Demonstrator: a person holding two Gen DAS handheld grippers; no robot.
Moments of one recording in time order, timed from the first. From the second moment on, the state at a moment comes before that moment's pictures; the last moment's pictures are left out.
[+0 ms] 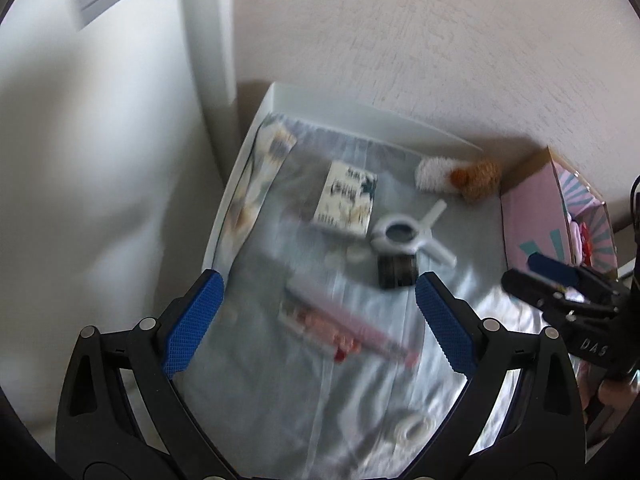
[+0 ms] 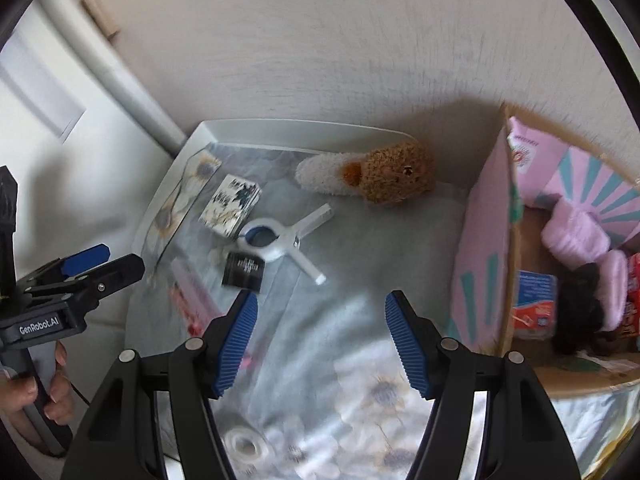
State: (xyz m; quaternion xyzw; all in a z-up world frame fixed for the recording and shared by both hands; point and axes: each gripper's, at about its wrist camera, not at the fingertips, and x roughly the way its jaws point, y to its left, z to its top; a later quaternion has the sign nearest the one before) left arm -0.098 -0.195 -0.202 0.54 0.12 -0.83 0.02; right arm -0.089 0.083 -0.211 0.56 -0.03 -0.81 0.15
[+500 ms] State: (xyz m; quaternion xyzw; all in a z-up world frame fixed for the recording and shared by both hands) left arm -0.173 -0.192 -0.244 0.58 0.11 -0.81 0.00; right arm -0.135 0.030 -0.256 0.59 0.00 -0.79 0.16
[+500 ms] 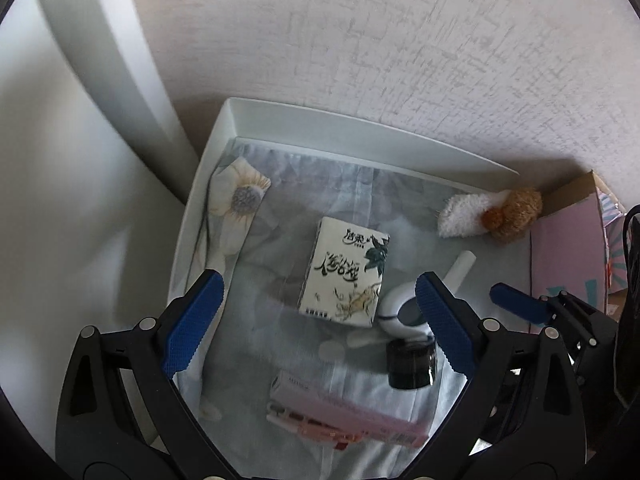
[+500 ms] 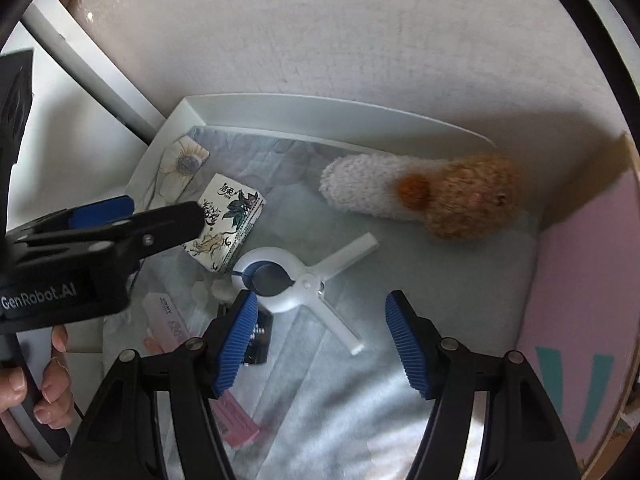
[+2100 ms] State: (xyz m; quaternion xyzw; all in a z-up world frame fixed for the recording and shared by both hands) left arm -0.137 -0.177 -0.230 0.55 0.06 -0.83 0.01; right arm -0.123 0.042 -0.201 0.54 0.02 -0.83 0.13
